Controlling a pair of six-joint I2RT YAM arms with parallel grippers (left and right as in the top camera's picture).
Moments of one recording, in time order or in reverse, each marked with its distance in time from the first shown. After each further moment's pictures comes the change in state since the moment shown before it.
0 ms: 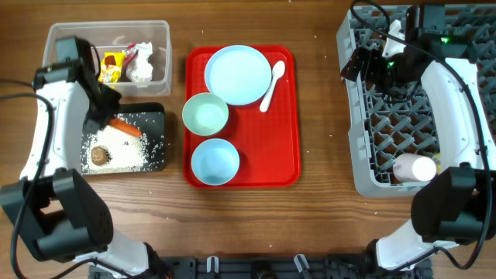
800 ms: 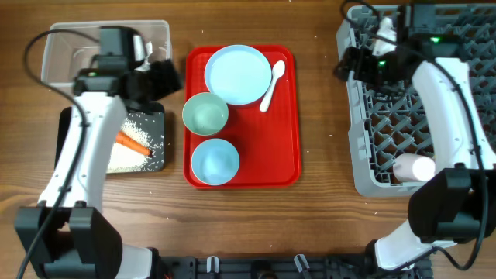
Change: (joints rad) left arm -0.282 -0.134 -0.045 0.237 0.292 0.400; right arm 0.077 0.000 0.000 0.042 0.000 0.003
